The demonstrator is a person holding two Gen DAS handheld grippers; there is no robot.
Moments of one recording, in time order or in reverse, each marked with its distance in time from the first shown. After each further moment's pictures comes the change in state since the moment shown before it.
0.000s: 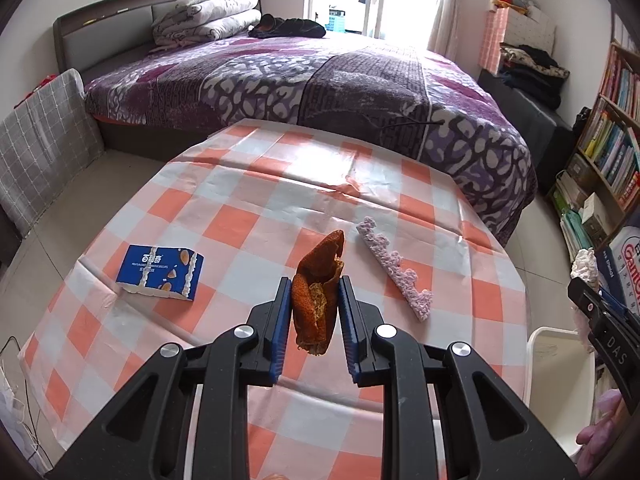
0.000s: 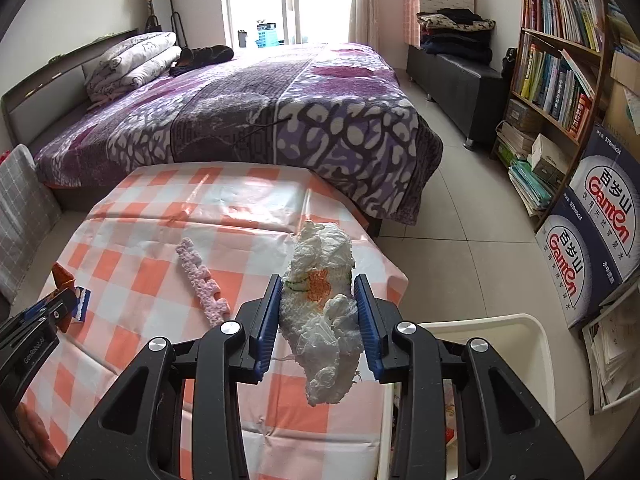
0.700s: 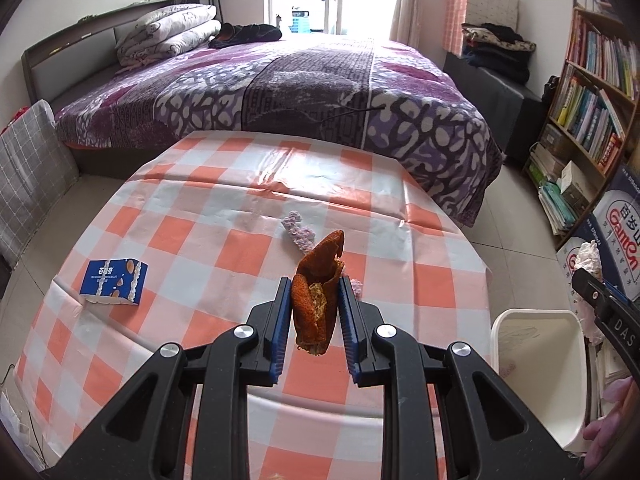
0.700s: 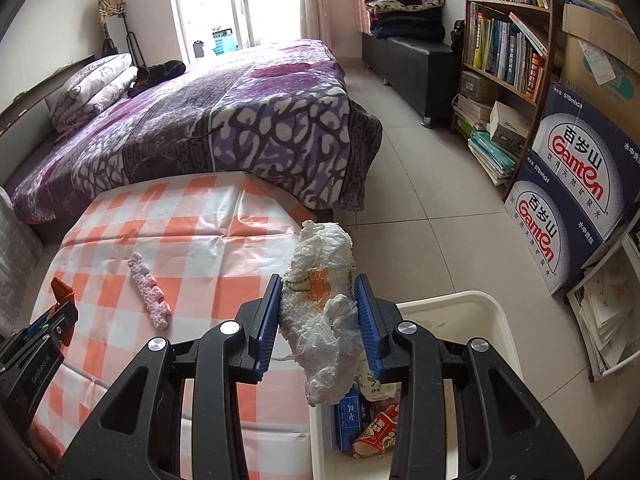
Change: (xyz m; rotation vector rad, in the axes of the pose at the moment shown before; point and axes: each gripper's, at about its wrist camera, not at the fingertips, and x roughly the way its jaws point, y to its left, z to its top) left arm -0.002 -0.075 -0.010 0.110 -0.004 -0.050; right arm -0.009 -0.076 -0.008 0.138 0.009 -0.068
